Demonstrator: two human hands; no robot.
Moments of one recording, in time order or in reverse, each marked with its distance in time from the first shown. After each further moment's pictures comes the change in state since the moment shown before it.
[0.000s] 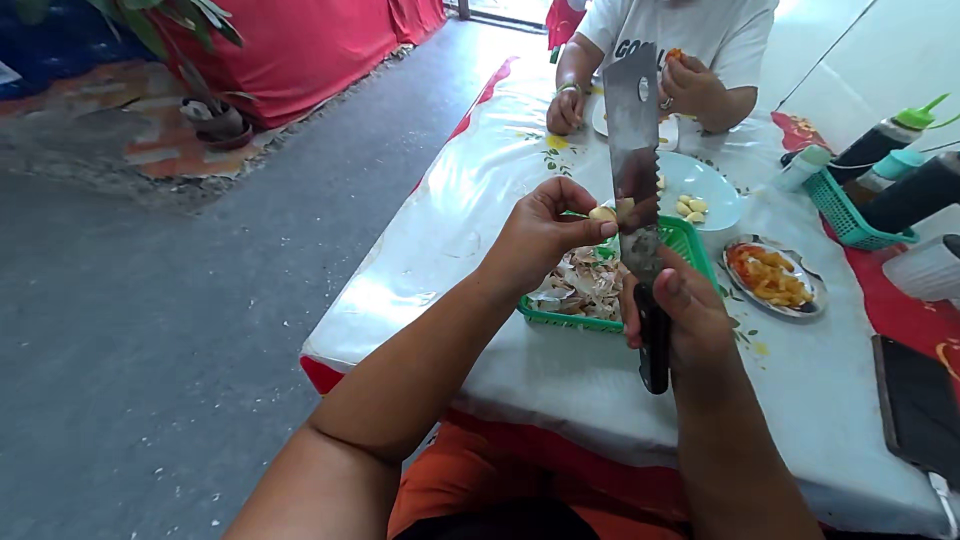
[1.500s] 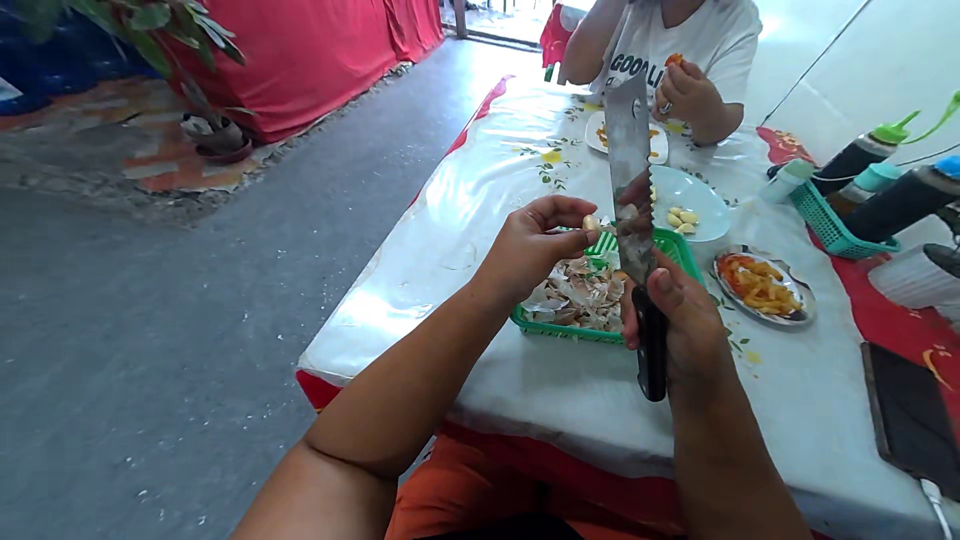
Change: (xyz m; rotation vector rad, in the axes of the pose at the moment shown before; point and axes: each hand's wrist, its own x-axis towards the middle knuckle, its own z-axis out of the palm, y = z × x) left_hand 0.000 0.005 -0.001 0.115 0.035 -0.054; right_hand 0.000 -0.003 0.001 -0.019 0.139 0.026
